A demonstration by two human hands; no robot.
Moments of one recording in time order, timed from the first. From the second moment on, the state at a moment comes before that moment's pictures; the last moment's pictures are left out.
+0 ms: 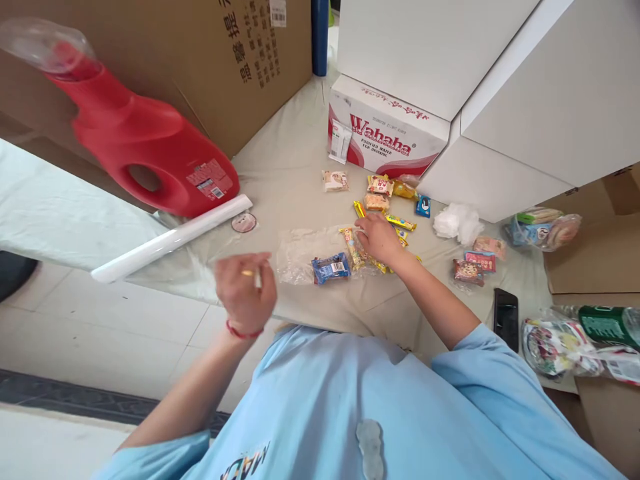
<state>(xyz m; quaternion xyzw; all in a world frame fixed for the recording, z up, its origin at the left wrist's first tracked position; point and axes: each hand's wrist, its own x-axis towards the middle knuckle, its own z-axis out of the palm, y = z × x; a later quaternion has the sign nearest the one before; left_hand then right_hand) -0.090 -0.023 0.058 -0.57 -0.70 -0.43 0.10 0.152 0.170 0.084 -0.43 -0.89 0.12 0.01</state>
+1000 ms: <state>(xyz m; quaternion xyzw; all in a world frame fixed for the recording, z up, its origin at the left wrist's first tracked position) -0.041 -0.004 -0.005 -0.67 -0.59 -0.40 -0.21 0.159 0.096 0.044 -0.20 -0.98 0.09 -0.01</state>
